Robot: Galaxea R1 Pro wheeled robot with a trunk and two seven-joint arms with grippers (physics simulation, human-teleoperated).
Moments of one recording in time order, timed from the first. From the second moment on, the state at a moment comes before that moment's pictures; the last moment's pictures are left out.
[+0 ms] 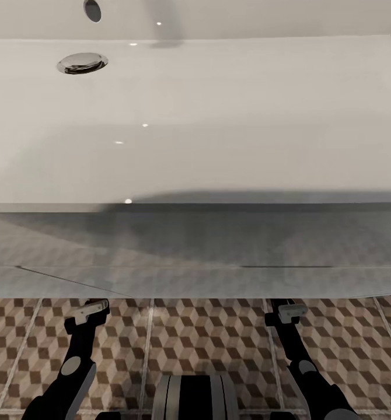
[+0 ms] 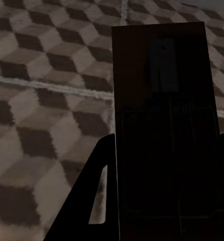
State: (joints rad) left arm -0.33 0.09 0.00 -0.96 0.09 -0.29 0.31; right arm -0.48 -0.04 -0.12 -0.57 0.21 -0.65 -0.01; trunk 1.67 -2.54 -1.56
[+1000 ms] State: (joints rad) left arm -0.33 0.09 0.00 -0.96 0.08 -0.29 0.31; right arm -0.48 -0.04 -0.12 -0.57 0.21 -0.65 -0.01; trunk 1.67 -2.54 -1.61
